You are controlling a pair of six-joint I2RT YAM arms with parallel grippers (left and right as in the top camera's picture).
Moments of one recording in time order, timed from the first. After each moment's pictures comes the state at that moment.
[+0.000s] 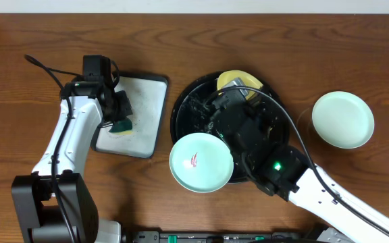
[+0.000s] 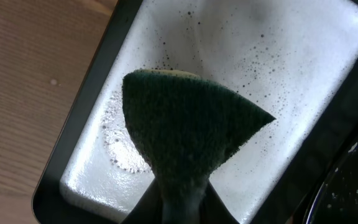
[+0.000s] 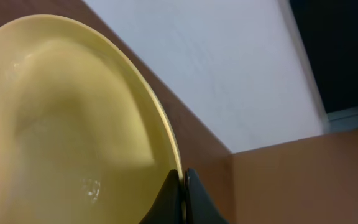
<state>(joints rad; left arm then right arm) 0.04 1.63 1.19 -0.85 0.00 -0.30 0.87 1.29 1.04 -0.39 1.05 -0.42</state>
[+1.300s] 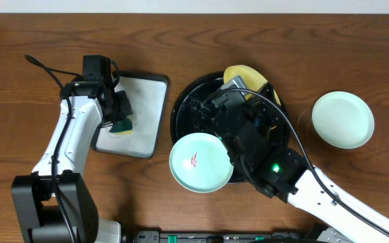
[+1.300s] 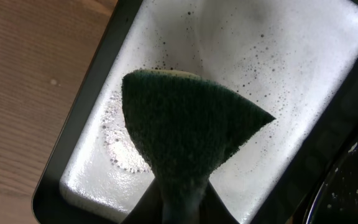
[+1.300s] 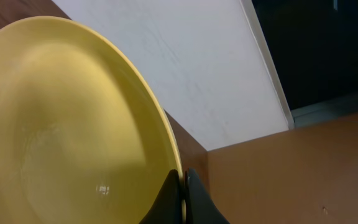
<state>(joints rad) 0.04 1.63 1.19 -0.85 0.00 -0.30 0.89 1.29 1.04 -0.33 1.15 -0.49</state>
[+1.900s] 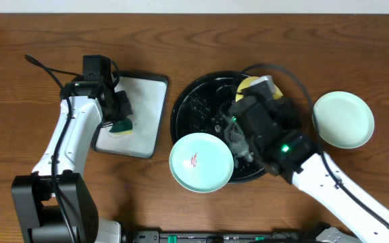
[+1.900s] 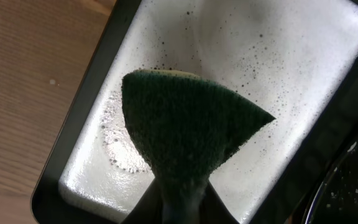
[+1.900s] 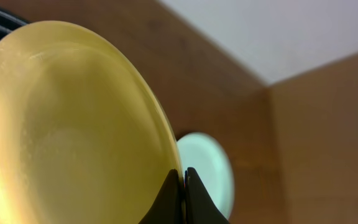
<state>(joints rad) 0.04 1.63 1.19 -0.85 0.00 -0.30 0.69 1.32 1.04 -0.66 0.89 0.00</state>
